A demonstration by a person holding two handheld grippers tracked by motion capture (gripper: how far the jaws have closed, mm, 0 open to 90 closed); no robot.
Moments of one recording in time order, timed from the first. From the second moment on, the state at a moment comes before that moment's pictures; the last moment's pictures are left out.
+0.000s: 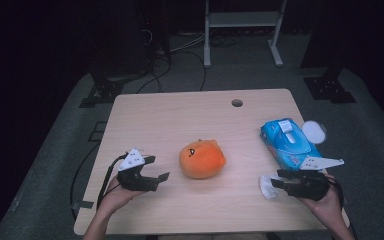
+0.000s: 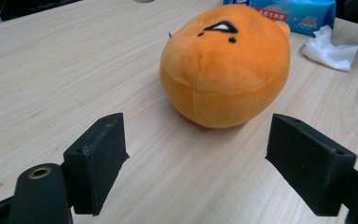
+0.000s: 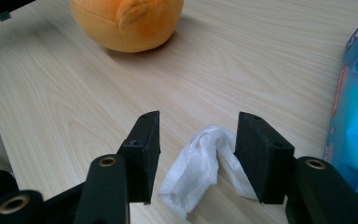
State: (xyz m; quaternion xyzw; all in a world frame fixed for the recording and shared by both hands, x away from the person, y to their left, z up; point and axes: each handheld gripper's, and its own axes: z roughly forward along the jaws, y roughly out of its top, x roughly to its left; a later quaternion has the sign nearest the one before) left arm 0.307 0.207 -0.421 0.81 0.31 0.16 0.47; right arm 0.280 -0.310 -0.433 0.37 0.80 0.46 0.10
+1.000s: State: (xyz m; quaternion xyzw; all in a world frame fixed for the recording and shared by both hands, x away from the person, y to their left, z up) left arm 0.301 0.221 -0.471 0.81 0.34 0.19 0.44; right arm 0.278 -0.307 -0.444 0.38 0.79 0.46 0.10
